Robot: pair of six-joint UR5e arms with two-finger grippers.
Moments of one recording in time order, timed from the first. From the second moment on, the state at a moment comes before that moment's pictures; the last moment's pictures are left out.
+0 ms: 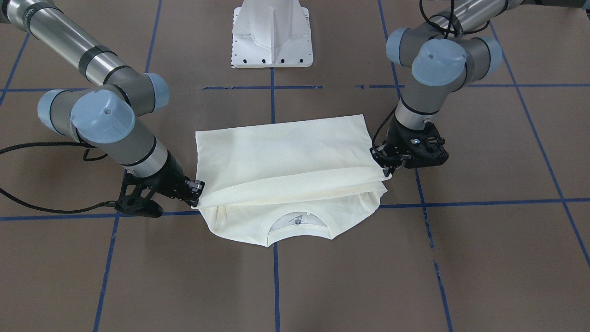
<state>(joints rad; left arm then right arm) -0.77 -2.02 -1.67 -1.82 -1.90 -1.17 0.82 -0.95 1.38 -1.11 2.10 1.32</state>
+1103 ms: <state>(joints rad) -0.78 -2.06 -1.52 -1.96 -1.88 -1.17 0.81 -0.91 1.30 -1.08 2.08 1.32</state>
